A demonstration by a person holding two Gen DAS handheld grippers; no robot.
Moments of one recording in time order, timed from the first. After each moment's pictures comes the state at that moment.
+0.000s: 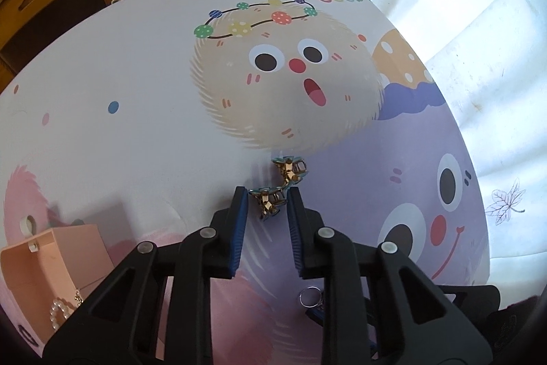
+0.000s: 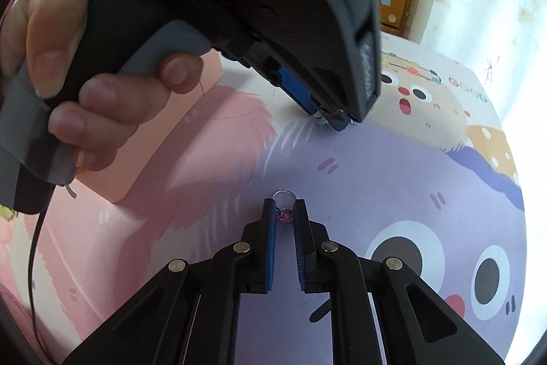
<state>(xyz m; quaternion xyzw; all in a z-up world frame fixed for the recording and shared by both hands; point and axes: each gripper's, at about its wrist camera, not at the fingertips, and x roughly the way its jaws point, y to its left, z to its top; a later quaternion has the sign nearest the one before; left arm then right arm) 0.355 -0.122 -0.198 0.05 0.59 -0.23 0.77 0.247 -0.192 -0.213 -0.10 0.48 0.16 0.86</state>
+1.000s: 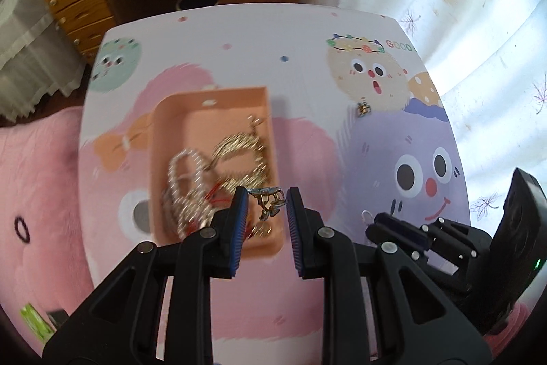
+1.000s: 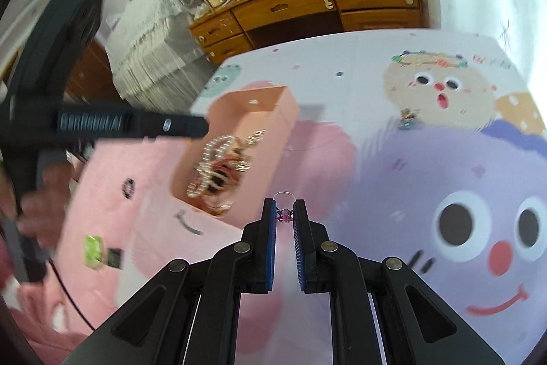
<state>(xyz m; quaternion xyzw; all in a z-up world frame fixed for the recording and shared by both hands) 0.230 0.036 -0.075 -0.03 0.58 -0.08 0.81 0.203 -0.171 -0.121 0.09 0.49 0.24 0.83</state>
